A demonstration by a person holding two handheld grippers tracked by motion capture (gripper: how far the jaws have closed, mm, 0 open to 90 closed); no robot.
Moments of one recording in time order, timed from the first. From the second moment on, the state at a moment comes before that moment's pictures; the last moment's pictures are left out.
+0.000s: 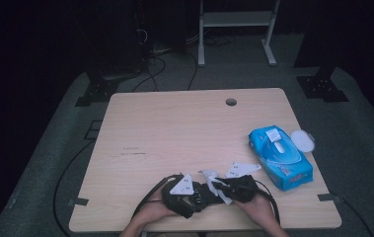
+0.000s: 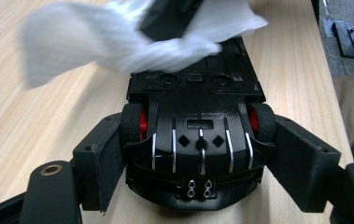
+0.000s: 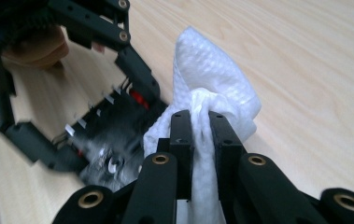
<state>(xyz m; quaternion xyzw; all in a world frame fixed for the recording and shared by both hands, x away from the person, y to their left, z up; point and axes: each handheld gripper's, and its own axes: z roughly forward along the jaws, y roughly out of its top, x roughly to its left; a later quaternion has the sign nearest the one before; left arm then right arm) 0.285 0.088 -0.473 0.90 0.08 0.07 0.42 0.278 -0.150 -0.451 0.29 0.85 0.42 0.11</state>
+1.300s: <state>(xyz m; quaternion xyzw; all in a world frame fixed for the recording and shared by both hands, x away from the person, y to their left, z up) 0.295 0.110 -0.468 0.88 0.13 0.07 0.45 0.277 -0.182 -0.456 0.31 0.86 0.40 0.06</state>
